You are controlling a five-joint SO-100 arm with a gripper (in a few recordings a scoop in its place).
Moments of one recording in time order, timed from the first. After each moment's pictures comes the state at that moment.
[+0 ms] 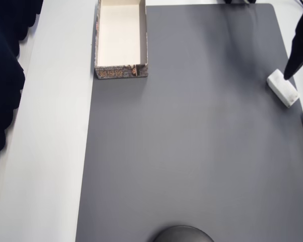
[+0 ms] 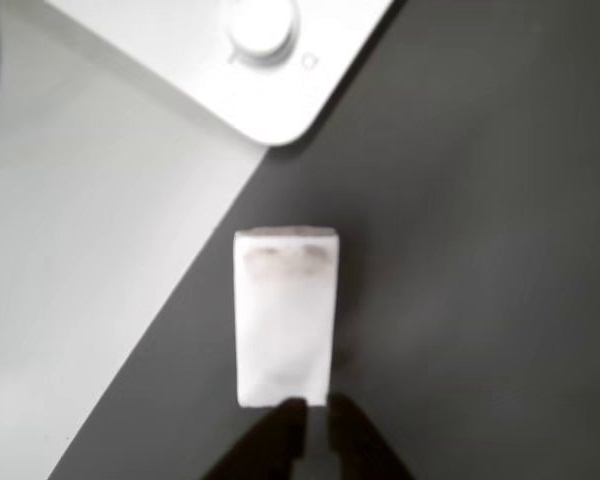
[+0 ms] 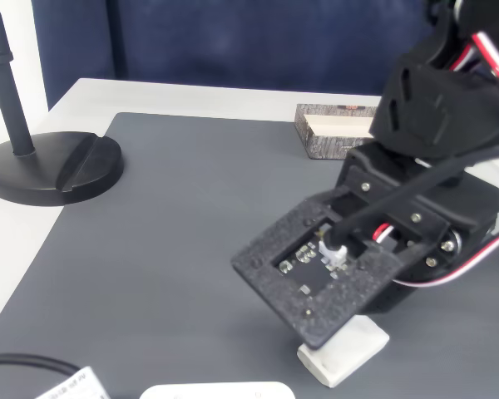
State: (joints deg) arm -8.4 88.5 101.2 75.2 25.7
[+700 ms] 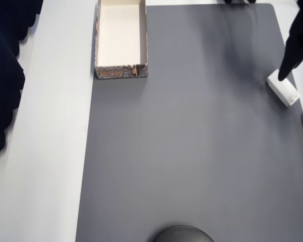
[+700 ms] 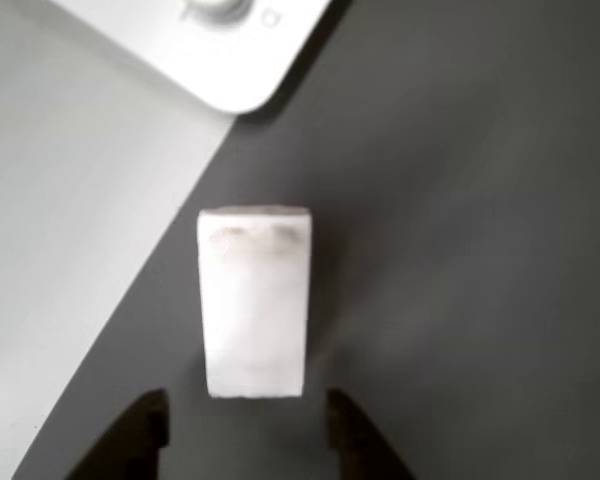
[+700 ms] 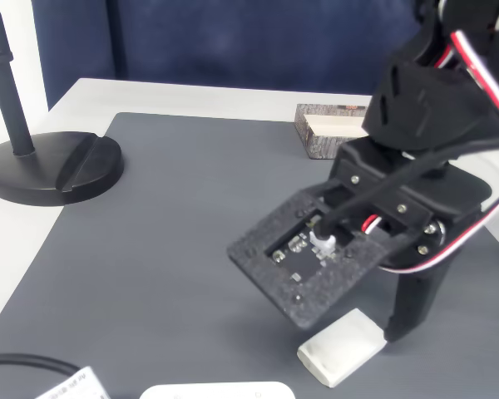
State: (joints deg) arm -5.8 87.0 101.2 75.2 28.7
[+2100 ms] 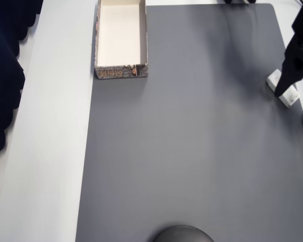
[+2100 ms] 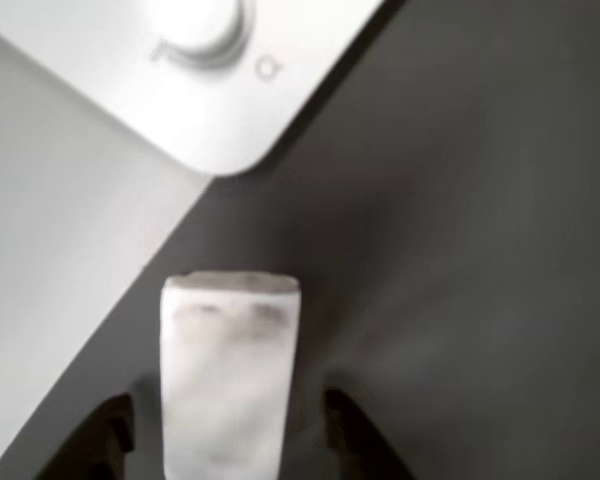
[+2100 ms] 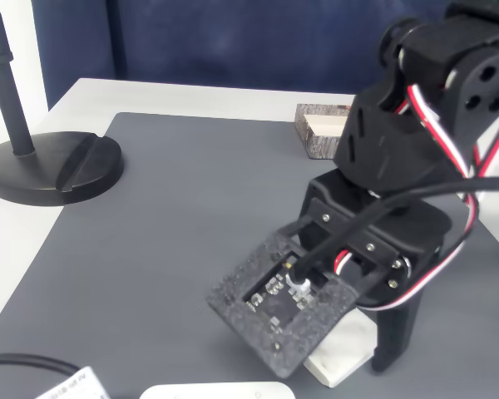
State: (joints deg) arm -5.9 78.8 99.2 68.6 33.0
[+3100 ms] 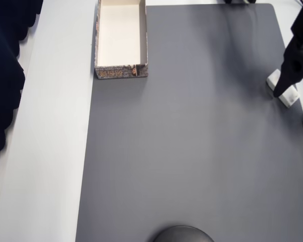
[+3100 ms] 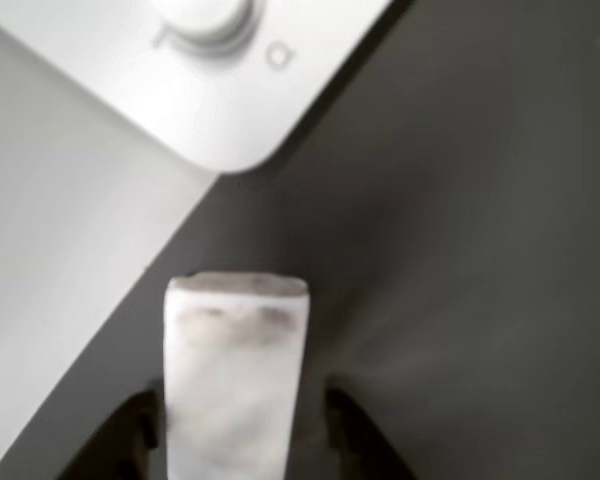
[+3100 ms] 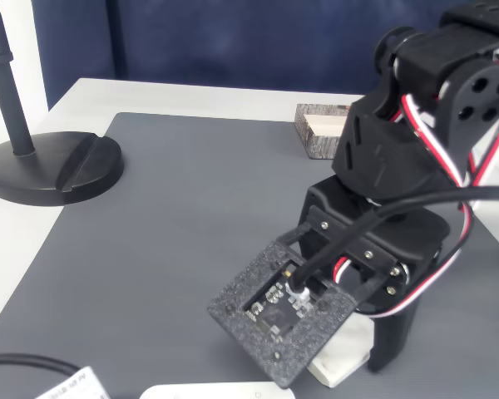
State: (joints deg) arm -6.1 78.4 99.2 68.6 33.0
